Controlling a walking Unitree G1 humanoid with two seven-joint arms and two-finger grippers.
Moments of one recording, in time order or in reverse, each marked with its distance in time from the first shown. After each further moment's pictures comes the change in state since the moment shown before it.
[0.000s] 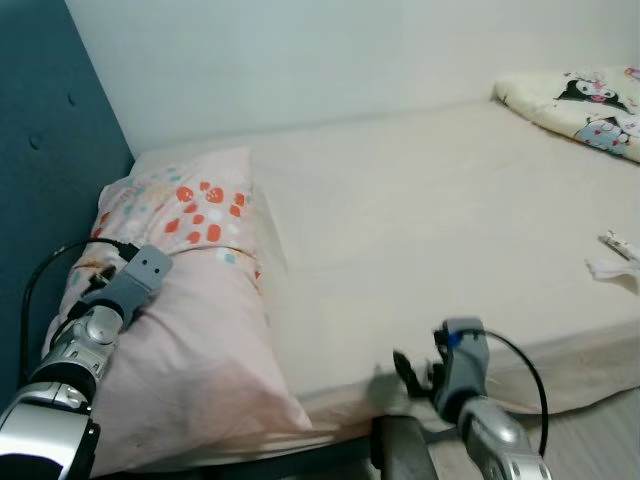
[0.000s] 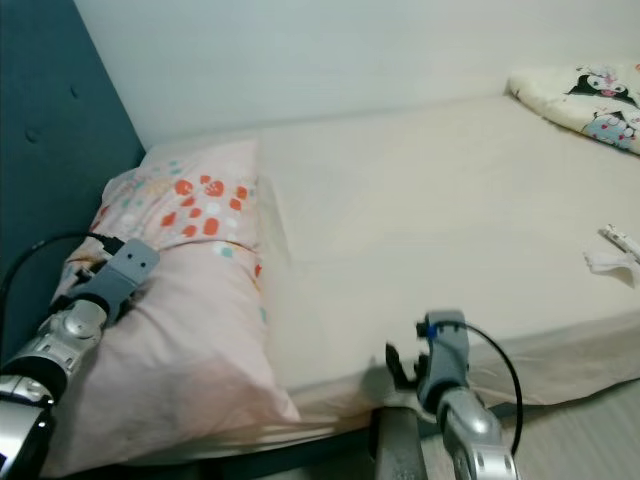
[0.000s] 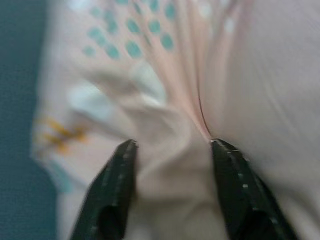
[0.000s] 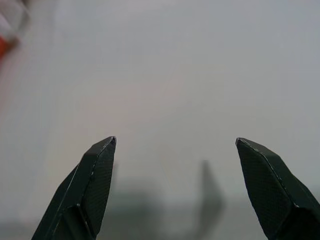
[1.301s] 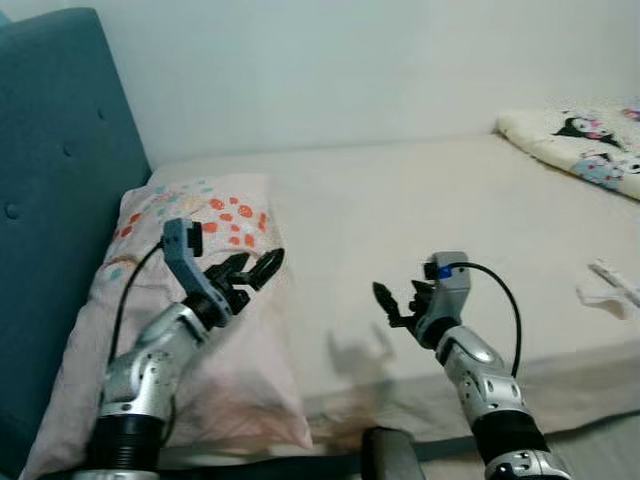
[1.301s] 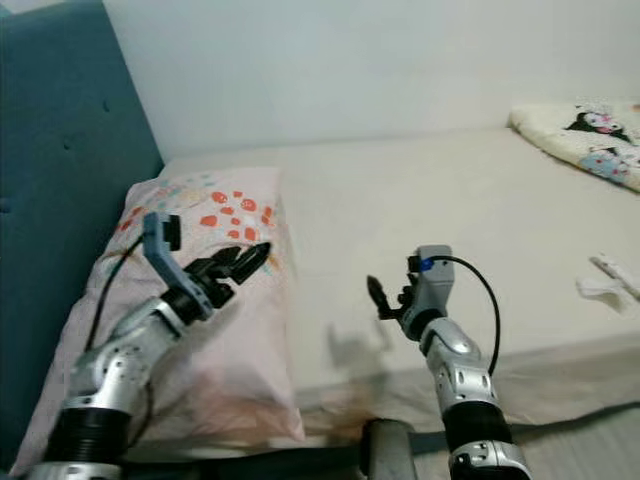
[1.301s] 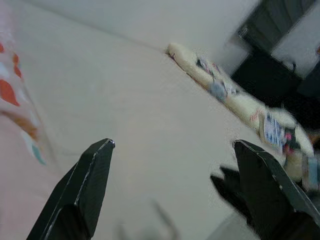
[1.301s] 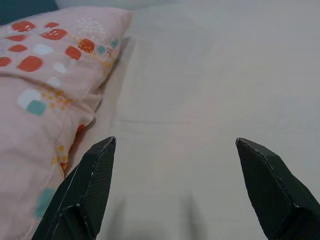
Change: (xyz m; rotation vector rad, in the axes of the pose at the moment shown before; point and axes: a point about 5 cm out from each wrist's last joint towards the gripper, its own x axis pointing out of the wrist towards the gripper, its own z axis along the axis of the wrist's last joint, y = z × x) left arm -0.052 -0.080 0.114 -1.084 -0.493 -0.582; right arm 0.049 0.011 0.043 0.065 -0.138 0.168
